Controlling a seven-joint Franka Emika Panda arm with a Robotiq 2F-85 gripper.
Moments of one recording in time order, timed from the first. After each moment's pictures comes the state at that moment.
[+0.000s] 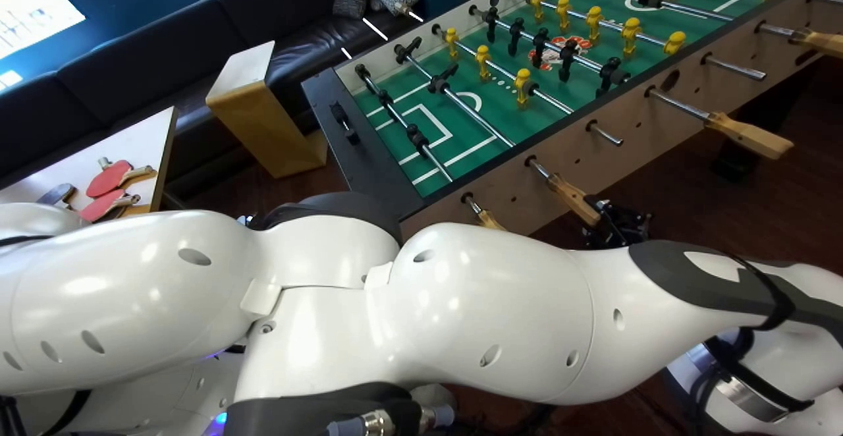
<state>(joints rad) -1.00 1.47 -0.04 -0.88 1.29 1.31 -0.43</state>
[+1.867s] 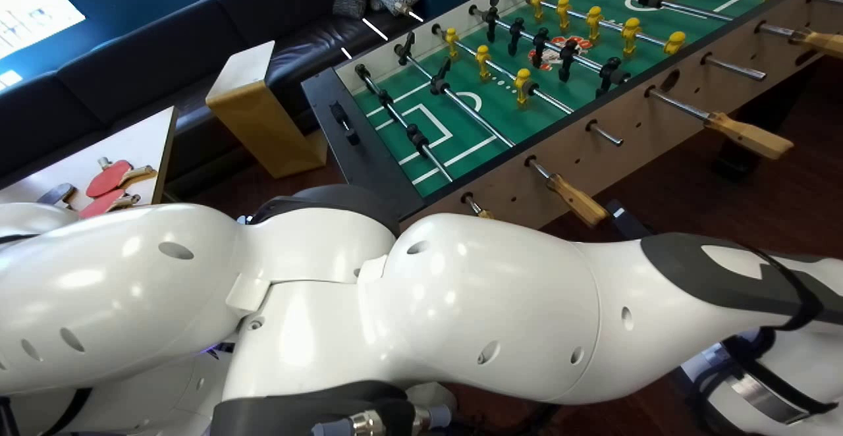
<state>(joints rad) -1.00 1.43 -0.04 -0.90 1.33 1.53 -1.49</state>
